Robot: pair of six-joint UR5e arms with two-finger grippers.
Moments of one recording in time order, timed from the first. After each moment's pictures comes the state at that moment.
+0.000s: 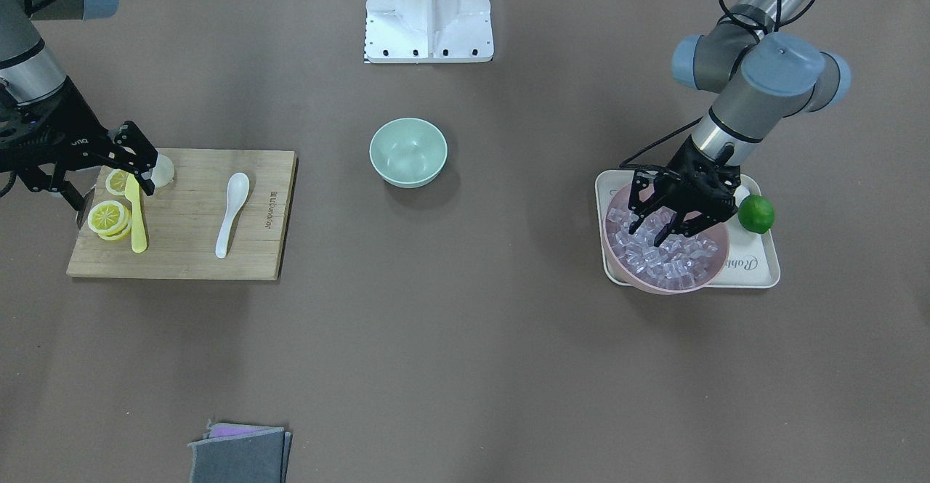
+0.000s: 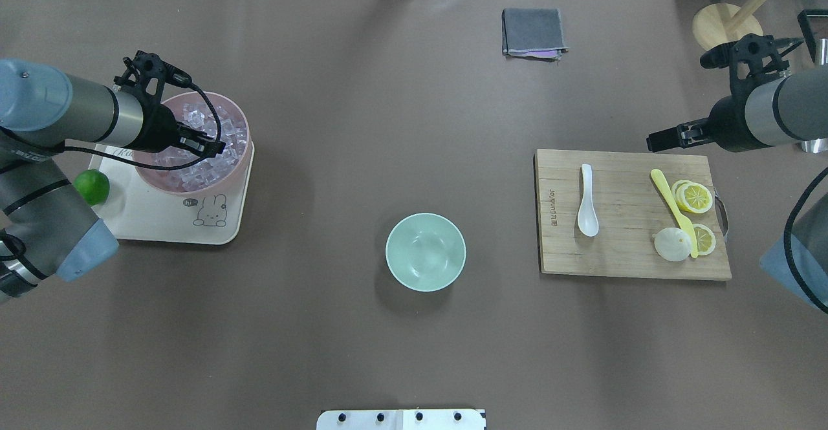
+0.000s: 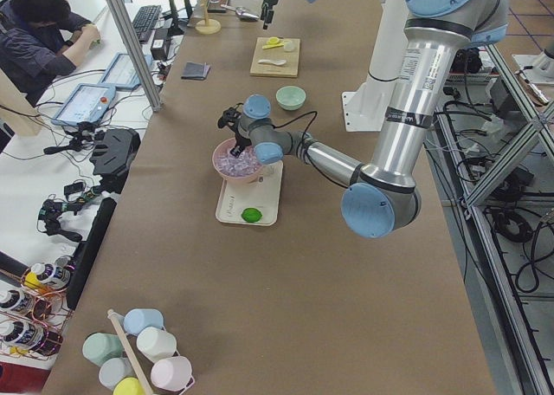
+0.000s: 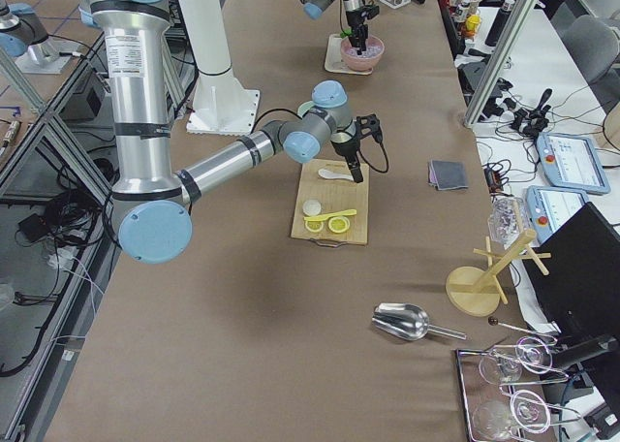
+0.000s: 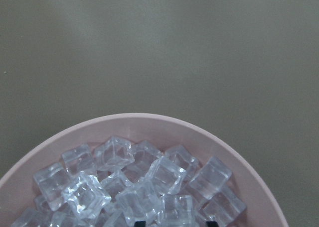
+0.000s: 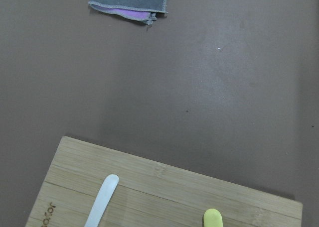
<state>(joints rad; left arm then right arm) -0.82 -1.84 -1.63 -2.28 -1.98 -0.64 0.92 -1.52 1.98 -1.19 1.95 0.74</state>
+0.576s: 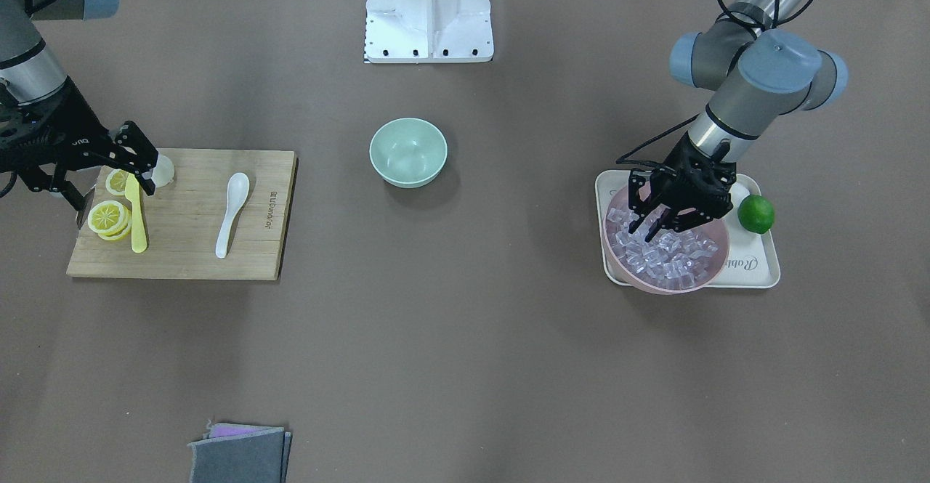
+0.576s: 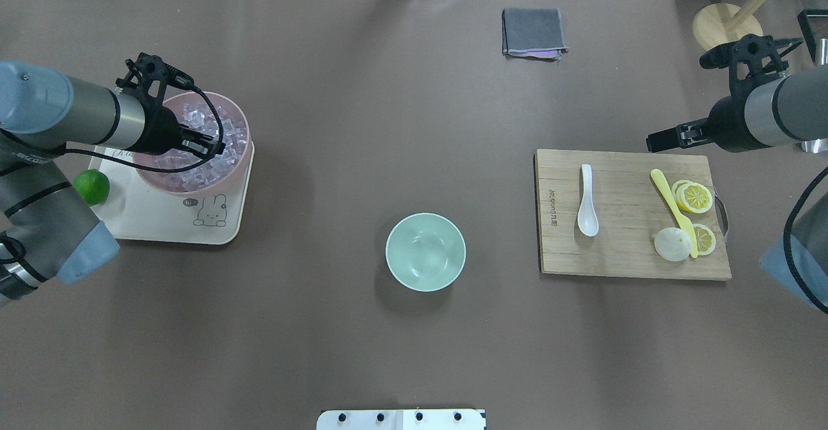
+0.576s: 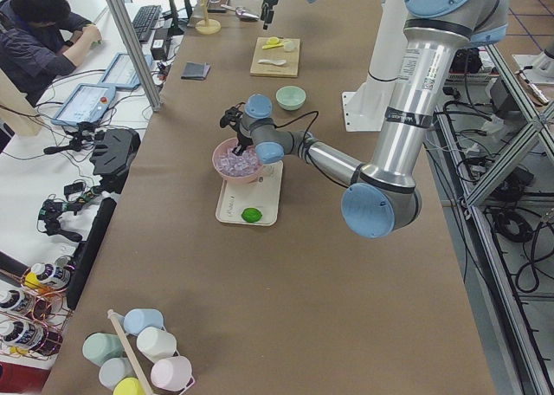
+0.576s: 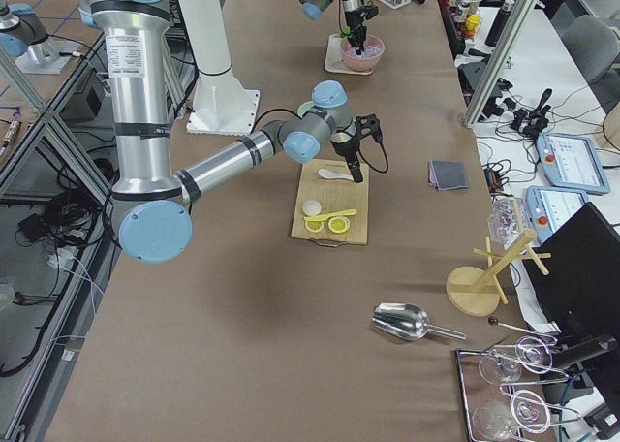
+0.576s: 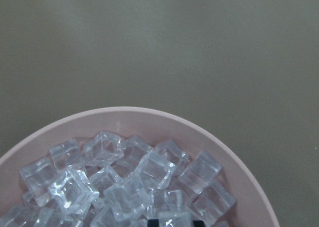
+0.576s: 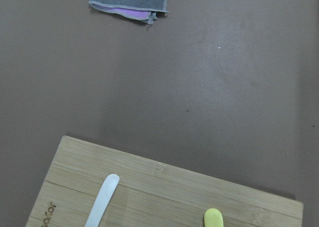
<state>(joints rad) -0.82 -1.84 -1.65 -2.29 -1.99 -0.64 0.92 -1.52 1.98 -1.19 1.95 0.74</state>
